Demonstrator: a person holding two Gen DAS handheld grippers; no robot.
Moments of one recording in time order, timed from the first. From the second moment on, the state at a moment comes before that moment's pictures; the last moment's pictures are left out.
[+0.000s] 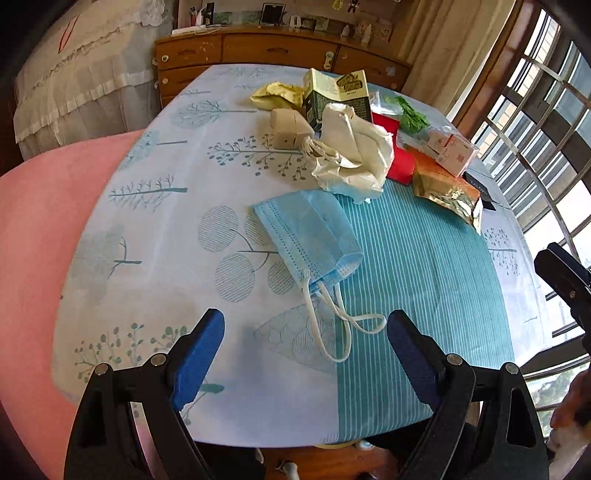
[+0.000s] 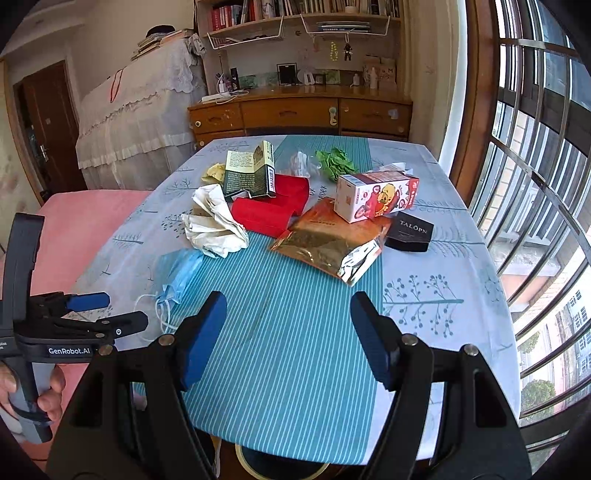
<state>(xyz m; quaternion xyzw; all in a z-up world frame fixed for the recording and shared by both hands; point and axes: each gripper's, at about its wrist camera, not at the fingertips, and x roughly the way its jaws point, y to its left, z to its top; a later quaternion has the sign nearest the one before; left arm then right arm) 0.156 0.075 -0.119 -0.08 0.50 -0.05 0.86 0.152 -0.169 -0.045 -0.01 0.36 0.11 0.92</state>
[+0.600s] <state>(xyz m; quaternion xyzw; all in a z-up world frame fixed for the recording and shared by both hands) 0.247 0.036 -0.145 -0.03 0.53 0.01 0.84 0.233 -0.215 -0.094 0.03 0.39 0.11 0.91</state>
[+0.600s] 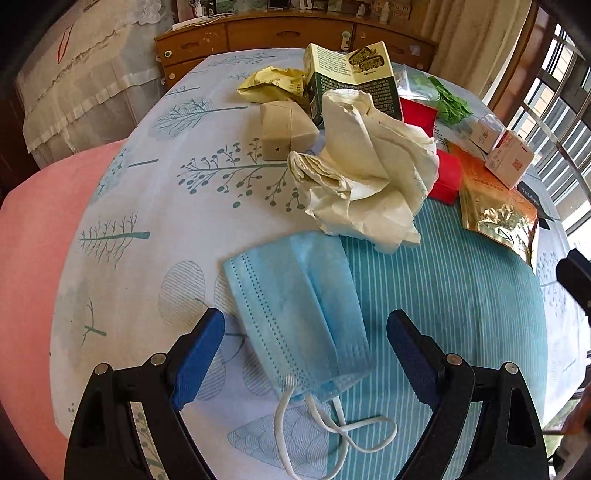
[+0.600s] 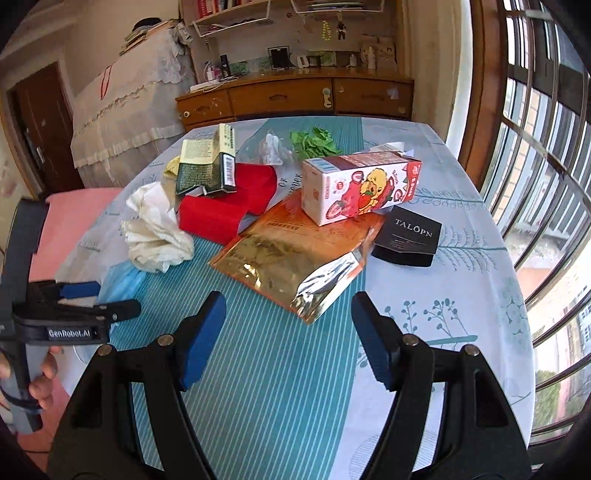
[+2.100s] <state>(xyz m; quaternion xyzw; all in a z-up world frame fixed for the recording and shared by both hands) 0.195 0.068 -0.127 -0.09 0.53 -0.04 0.84 0.238 -0.165 -0.084 0.01 0.40 0.13 0.91</state>
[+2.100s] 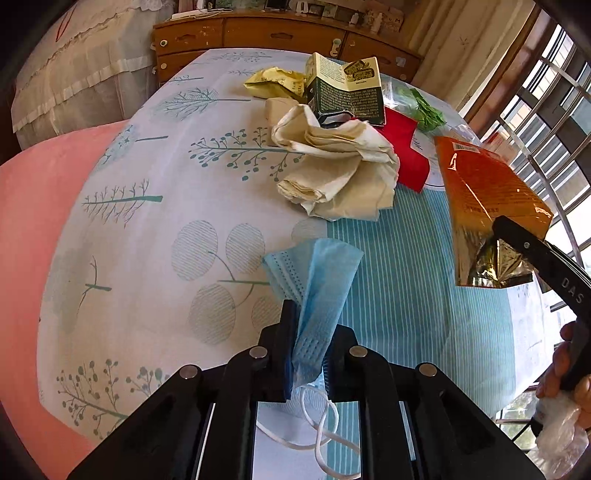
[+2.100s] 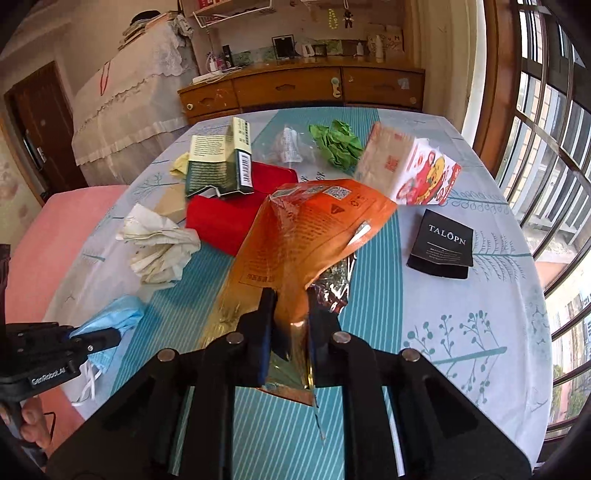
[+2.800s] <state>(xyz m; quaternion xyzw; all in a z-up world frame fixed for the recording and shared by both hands) 0.028 0.060 -0.056 -0.07 0.47 -0.11 0.87 0.021 -0.149 -0.048 -0.05 0.36 0.15 0.92</state>
